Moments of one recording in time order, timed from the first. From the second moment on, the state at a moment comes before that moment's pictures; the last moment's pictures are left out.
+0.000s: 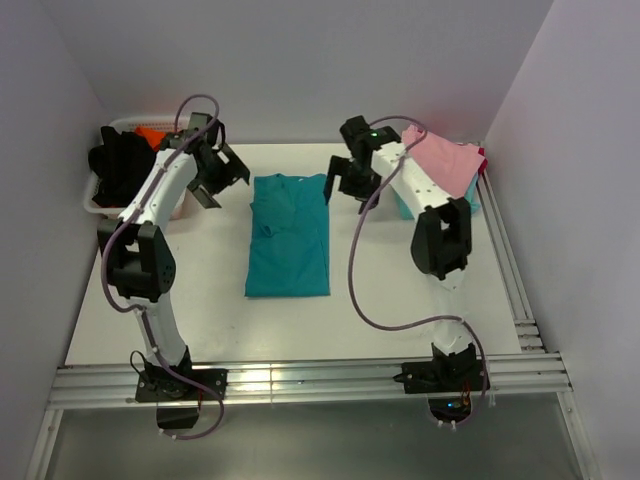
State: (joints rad) left arm -0.19 1.95 1.80 -1.01 -0.02 -0.86; right arm 0.44 2.27 2.23 -1.19 -0.09 0.62
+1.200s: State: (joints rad) left arm -0.33 1.40 0.72 -0.53 0.13 -0.97; right arm 0.62 1.64 0.88 -0.29 -0.30 0.86
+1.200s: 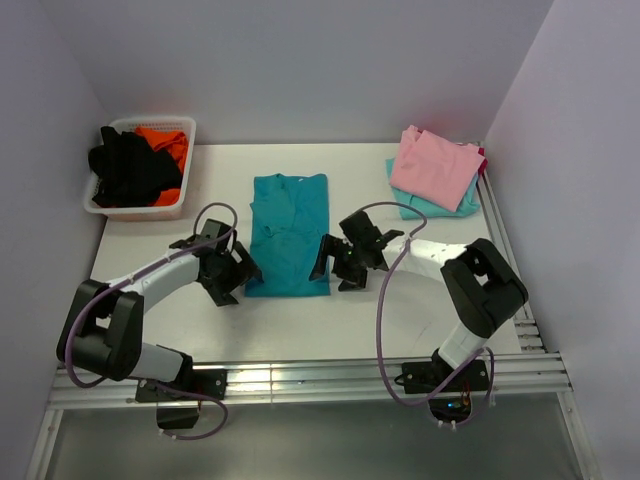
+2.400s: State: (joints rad) left arm -0.41 1.45 0.73 -0.49 0.07 -1.03; right arm 0.66 1.63 0.82 -0.26 -0.24 0.91
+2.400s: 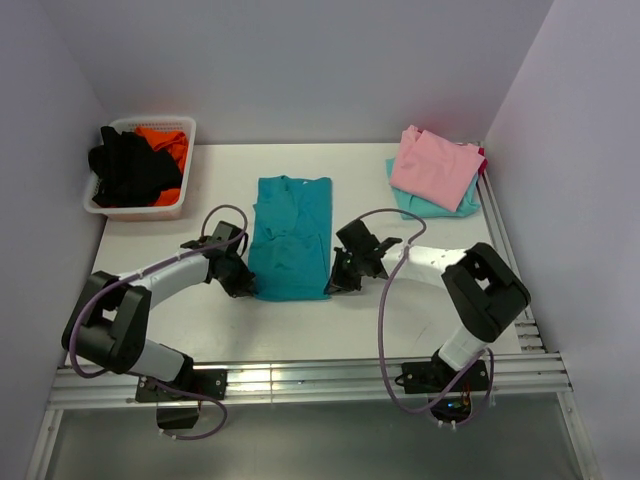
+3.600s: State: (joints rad) left arm -0.53 1.10 1.02 -0.95 0.15 -1.06; right arm 0.67 0.92 0.76 -0.74 -0.24 0.93
